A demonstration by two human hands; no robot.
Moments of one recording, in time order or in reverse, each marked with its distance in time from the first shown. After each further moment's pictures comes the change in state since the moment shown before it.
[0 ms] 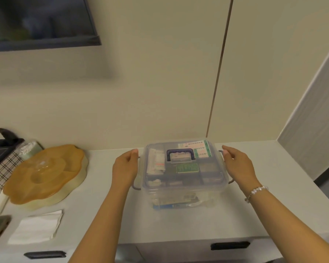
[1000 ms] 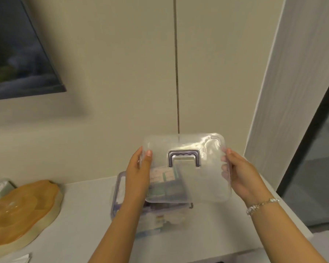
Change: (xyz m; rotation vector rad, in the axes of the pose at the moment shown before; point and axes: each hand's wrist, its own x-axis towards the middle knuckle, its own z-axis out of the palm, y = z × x) left_hand -0.052 0.116 0.063 -0.454 -0.116 0.116; right_hand -0.009 -0.014 -0.112 1.154 -0.130 0.184
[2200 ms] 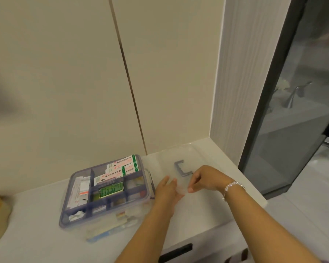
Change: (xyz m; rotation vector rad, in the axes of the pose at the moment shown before) left_hand -0.053 -0.094 0.158 -0.266 -0.240 -0.780; right_hand 0.035 0.039 -0.100 -1.246 -0.334 0.201
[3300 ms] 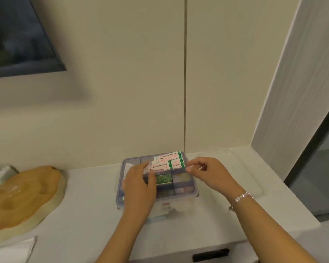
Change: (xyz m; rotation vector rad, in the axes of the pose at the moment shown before) left_hand -0.075 0.076 -0.157 0.807 0.479 0.828; right_hand 0.002 -0.116 0.071 0.132 0.262 -0.207
